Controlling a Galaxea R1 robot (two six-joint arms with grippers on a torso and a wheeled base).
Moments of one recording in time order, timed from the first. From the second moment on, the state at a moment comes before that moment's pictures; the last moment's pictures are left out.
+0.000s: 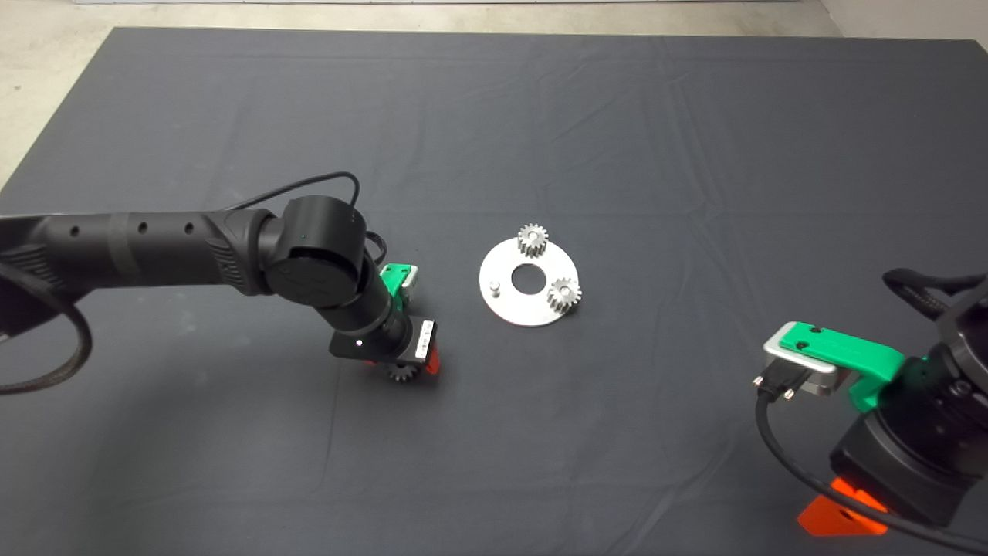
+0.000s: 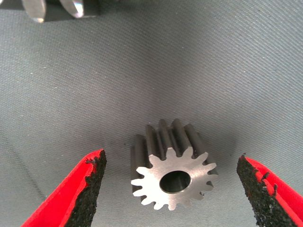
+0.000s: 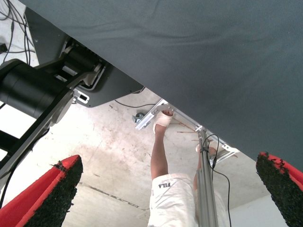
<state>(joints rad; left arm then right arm) -0.25 2.50 -0.96 0.41 1.42 -1.41 0.63 2.31 -0.40 0.24 -1.53 1.33</state>
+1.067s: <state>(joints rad) -0.25 2.54 -0.96 0.41 1.48 -1.40 0.63 2.31 -0.40 0.24 -1.53 1.33</state>
